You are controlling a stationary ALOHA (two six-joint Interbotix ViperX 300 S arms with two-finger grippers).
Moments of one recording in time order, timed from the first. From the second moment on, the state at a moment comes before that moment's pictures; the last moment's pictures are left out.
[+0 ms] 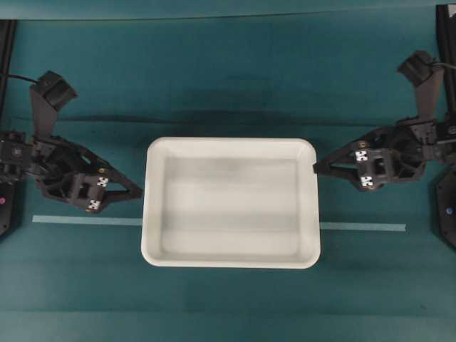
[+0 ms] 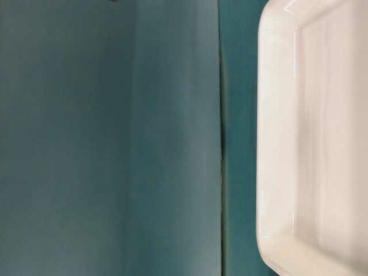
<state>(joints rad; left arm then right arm) 0.01 -0.58 0.96 0.03 0.24 -1.02 -0.11 -0.65 0.96 0.19 0.25 0.81</state>
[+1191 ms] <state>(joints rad) -0.01 -1.06 0.96 0.03 0.17 -0.44 -0.09 -1.07 0.95 0.19 0.20 0.09</state>
